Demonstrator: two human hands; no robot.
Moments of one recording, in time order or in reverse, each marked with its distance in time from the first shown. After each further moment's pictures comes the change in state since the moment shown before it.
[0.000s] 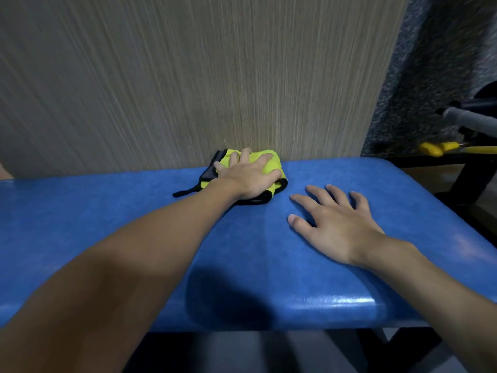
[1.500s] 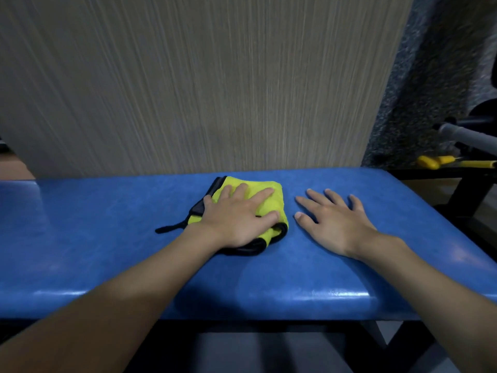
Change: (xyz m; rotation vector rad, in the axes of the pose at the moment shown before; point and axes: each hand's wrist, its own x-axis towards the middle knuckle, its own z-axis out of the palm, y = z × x) left_hand -0.104 -0.024 0.001 0.030 -0.031 0.066; right_hand 0.011 -0.001 0.000 0.019 -0.002 0.016
